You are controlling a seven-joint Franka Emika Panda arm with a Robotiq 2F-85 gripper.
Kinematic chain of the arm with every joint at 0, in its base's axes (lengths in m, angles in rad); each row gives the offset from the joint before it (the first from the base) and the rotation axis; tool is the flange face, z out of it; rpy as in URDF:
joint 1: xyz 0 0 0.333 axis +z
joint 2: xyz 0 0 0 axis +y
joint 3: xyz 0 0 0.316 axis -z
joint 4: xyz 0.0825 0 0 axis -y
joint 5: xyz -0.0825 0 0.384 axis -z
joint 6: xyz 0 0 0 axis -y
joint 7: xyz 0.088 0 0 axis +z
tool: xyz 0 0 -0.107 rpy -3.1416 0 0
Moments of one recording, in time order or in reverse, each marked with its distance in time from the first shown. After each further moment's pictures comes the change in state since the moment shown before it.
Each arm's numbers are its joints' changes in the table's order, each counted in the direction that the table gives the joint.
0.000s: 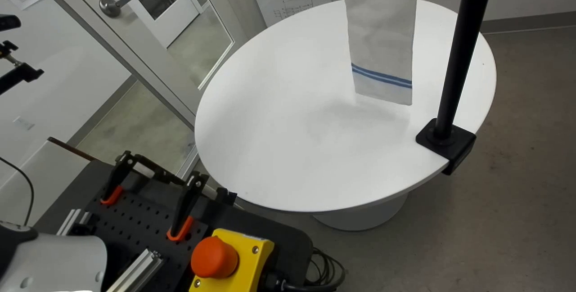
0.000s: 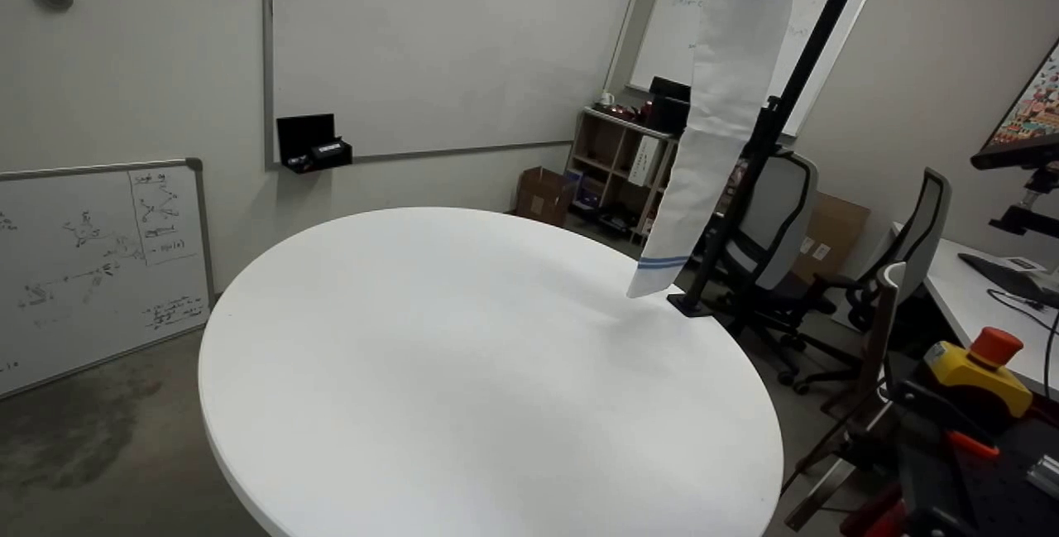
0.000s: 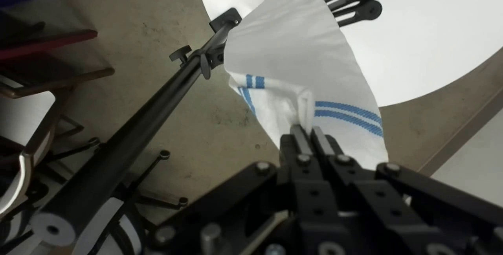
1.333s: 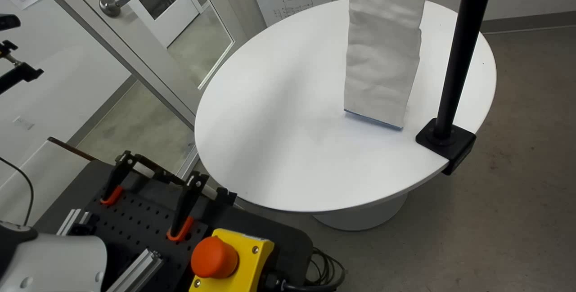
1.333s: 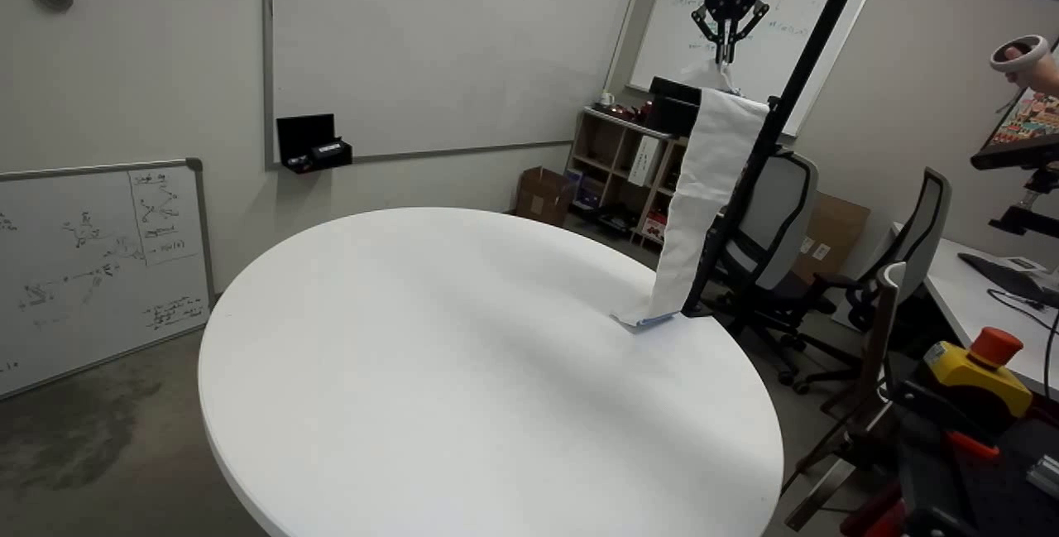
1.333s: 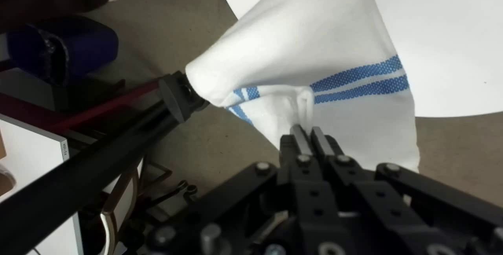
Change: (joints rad) arm -0.053 0.443 0.001 0.244 0.084 -0.017 -0.270
